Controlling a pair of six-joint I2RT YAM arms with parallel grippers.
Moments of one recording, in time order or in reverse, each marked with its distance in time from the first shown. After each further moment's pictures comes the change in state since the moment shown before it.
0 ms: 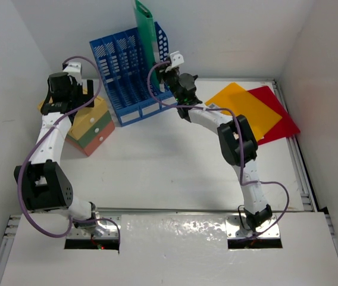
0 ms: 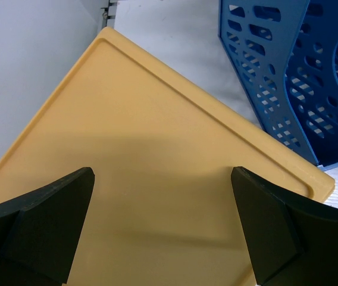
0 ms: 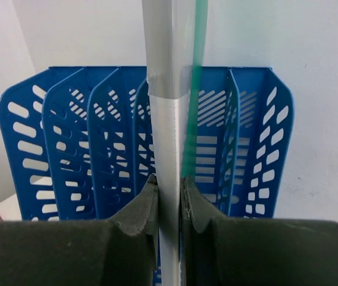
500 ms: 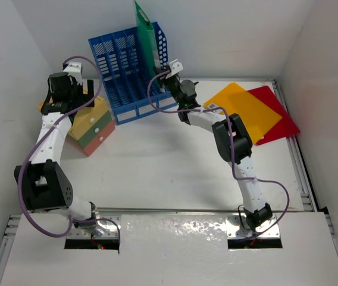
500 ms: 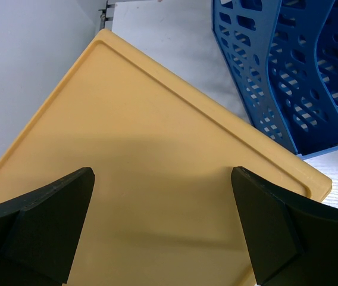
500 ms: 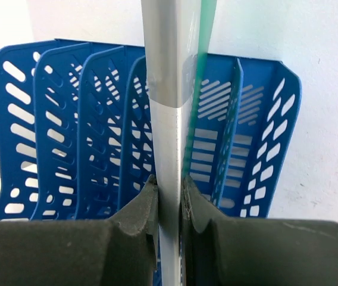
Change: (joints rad) left arm 0.001 0.001 -0.002 0.007 0.014 0.002; right arm -0.020 0.117 0.007 0.154 -0.095 -0.064
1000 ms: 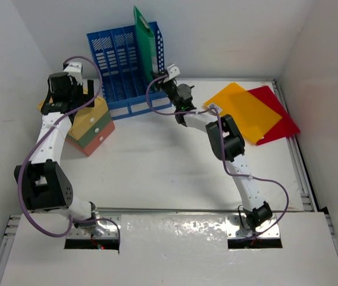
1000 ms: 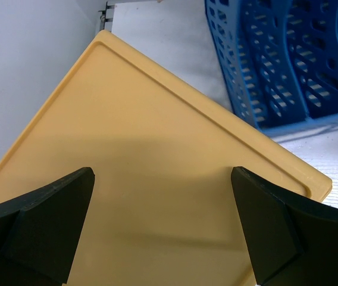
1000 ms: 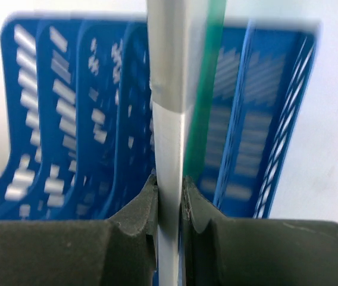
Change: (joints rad) left arm 0.000 0.001 0.000 0.002 0.001 0.005; right arm -0.003 0.129 0.110 0.055 -0.019 0.026
